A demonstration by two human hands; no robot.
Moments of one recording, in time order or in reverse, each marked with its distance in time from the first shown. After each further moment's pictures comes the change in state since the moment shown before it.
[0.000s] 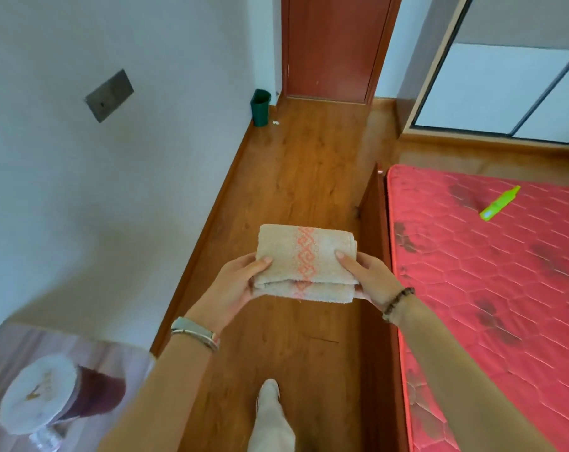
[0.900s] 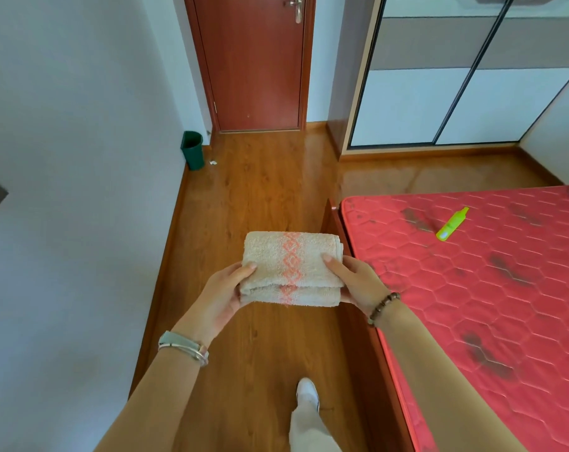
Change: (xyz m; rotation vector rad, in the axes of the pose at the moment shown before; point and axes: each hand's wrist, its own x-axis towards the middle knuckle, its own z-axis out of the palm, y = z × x) left_hand 0.231 0.143 0.020 -0.035 -0.213 -0.059; right_hand 0.166 -0.111 -0.062 0.165 0.281 -0.045
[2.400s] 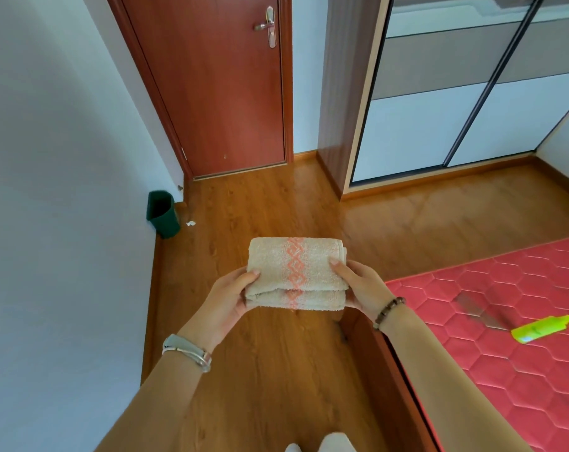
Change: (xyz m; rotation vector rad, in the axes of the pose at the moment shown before) left_hand 0.508 0.298 -0.047 0.116 -0.065 -0.056; right_hand 0.516 -0.218 -0.024 0.165 0.103 0.067
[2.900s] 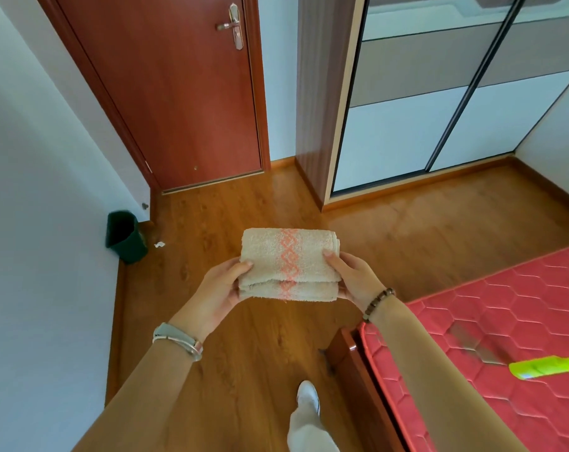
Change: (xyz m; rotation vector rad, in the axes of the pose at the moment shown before) left_hand 0.178 0.074 0.045 0.063 -0.086 -0.007; right_hand 0.141 -0.086 -0.059 0.026 0.109 -0.008
